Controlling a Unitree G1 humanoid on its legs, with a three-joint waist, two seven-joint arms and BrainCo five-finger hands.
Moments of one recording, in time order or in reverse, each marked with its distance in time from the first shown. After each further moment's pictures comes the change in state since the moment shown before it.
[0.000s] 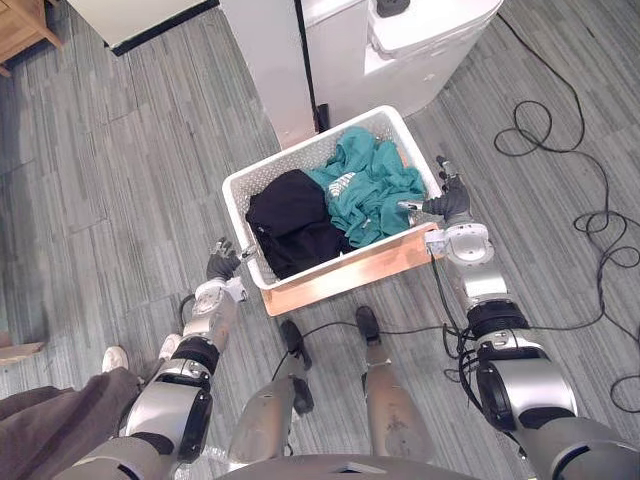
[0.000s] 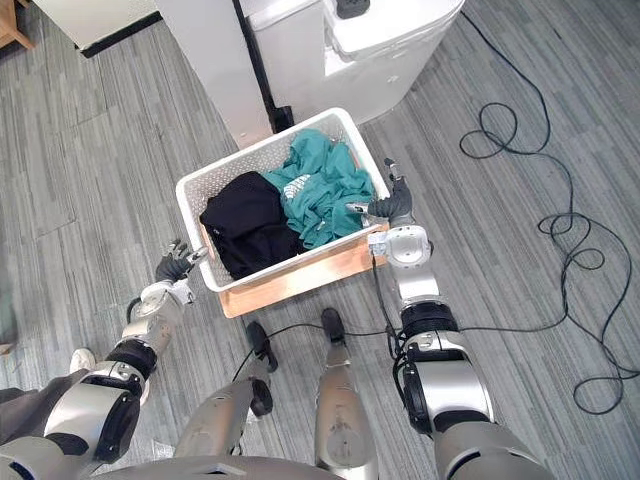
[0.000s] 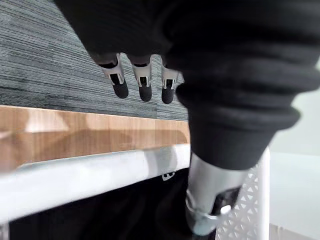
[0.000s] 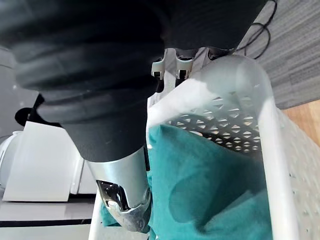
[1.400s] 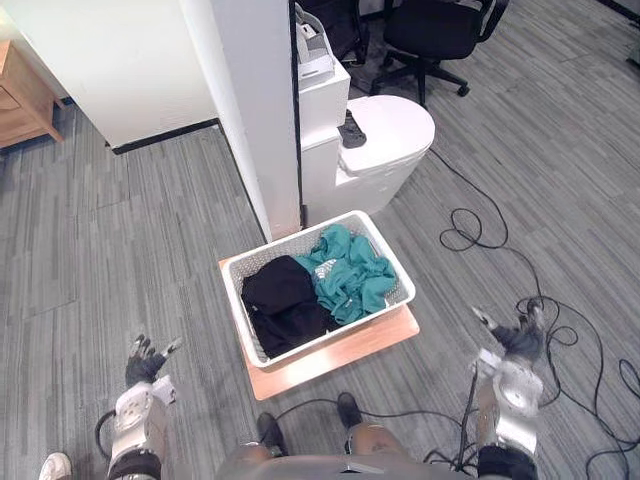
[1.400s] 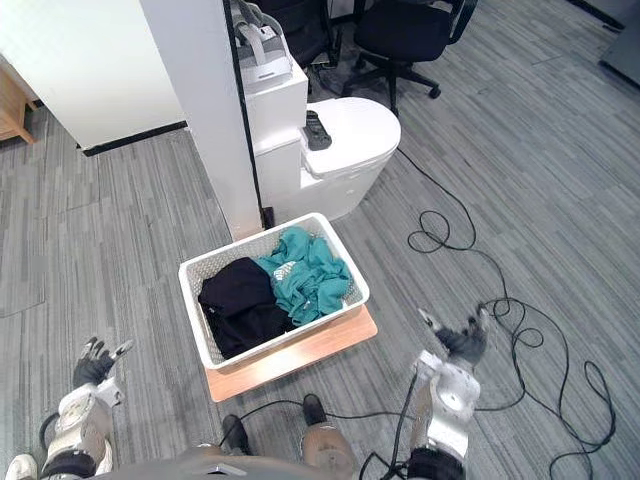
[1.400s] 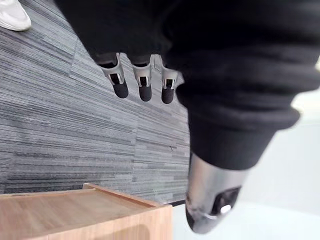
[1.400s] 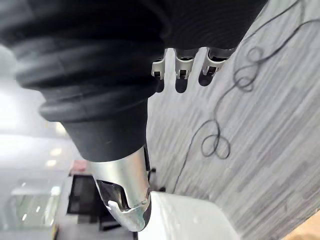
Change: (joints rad) left arm 0.500 0.059 0.329 -0.177 0.256 -0.012 -0.089; right arm 0.628 0.277 -0.479 -0.371 0.094 -0.049 -0.055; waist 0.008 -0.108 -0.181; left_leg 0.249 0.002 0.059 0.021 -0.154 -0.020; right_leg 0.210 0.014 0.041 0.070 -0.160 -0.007
